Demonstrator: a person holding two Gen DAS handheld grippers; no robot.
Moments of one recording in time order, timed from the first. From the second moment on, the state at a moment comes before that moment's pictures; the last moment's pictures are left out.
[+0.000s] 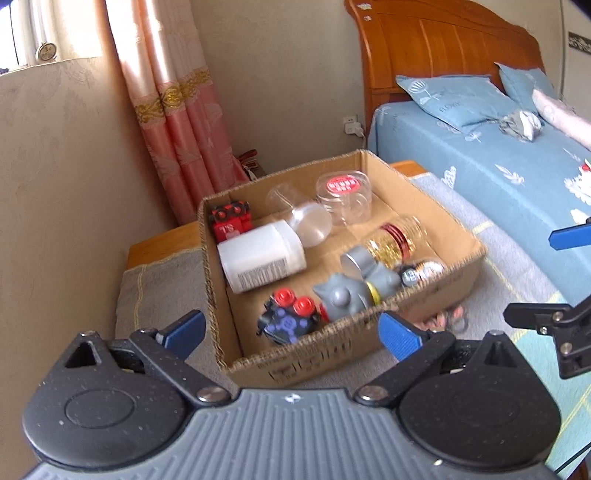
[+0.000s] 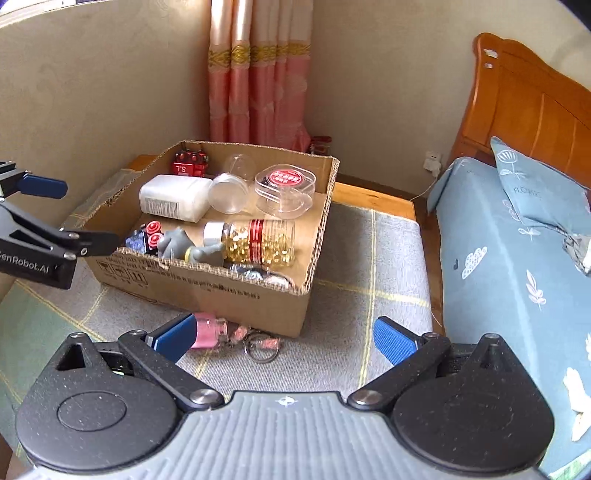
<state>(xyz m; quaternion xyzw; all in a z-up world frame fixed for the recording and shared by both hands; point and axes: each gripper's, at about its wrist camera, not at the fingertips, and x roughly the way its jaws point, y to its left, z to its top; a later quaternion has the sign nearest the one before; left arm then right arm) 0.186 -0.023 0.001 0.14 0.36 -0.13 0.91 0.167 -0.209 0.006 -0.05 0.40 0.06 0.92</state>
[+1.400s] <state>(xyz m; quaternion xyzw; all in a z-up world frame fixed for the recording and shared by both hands) 0.150 0.013 -0.084 0.03 0.43 -0.06 0.90 0.125 -0.199 -0.084 -0.03 0.42 0.05 0.91</state>
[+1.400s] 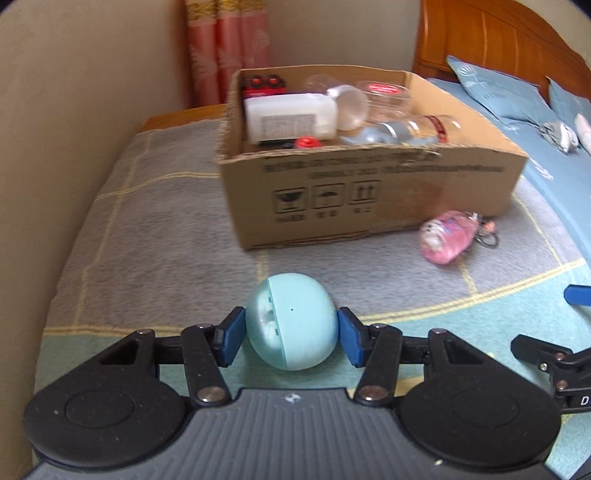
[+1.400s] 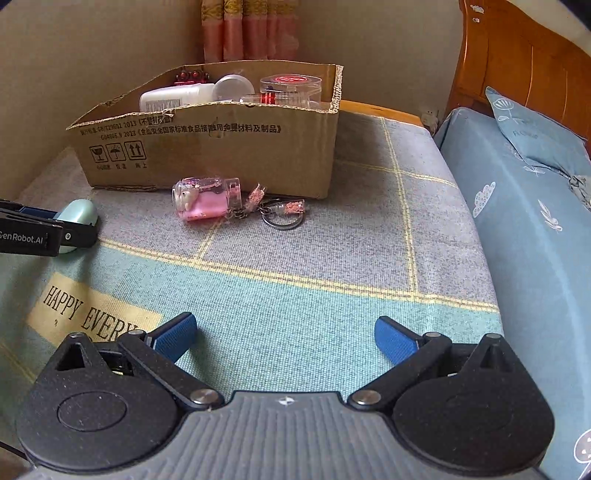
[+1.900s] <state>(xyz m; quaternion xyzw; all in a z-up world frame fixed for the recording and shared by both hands) 0.147 0.039 -0.087 0.02 0.43 -0.04 0.90 0.157 -0.175 -0.085 -0.04 0.41 0.08 0.91</state>
